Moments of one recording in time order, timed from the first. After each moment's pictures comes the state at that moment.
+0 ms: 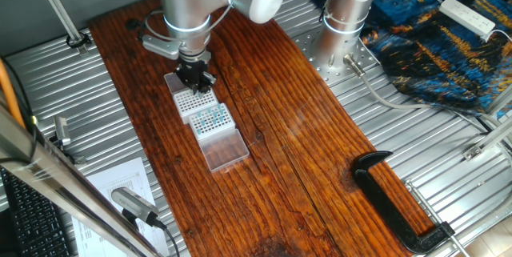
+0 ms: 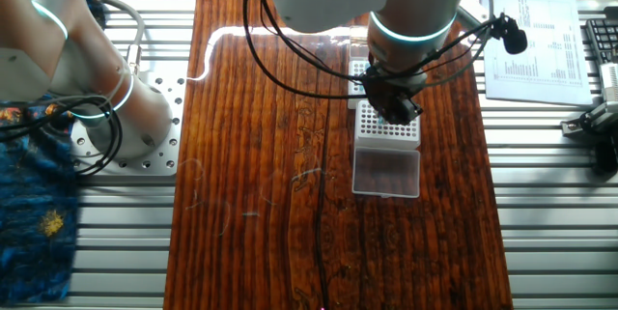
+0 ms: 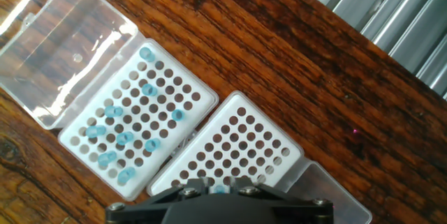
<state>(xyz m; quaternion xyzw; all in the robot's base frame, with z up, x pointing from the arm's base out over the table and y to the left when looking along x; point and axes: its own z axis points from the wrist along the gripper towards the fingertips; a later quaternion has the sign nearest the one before) 0.495 -0.017 0.074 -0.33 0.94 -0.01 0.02</state>
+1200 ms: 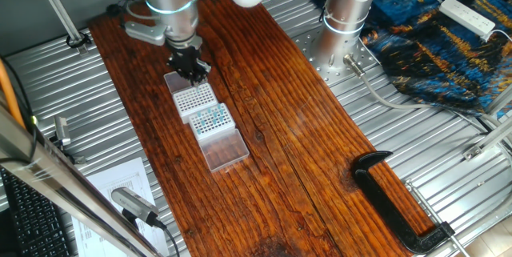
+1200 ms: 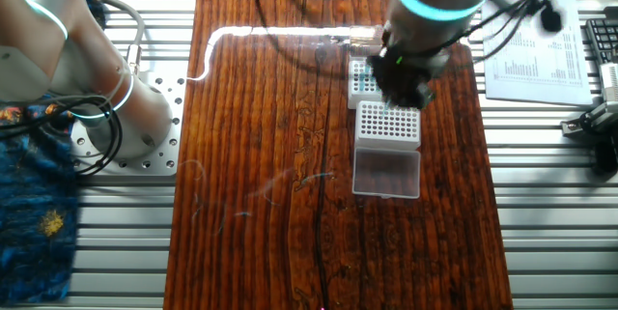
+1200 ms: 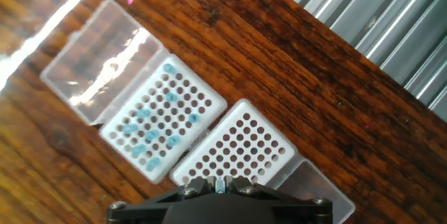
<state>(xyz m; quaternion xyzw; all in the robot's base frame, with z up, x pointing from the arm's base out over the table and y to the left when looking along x) 0.506 -0.002 0.154 -0.35 0.94 0.01 -0.01</state>
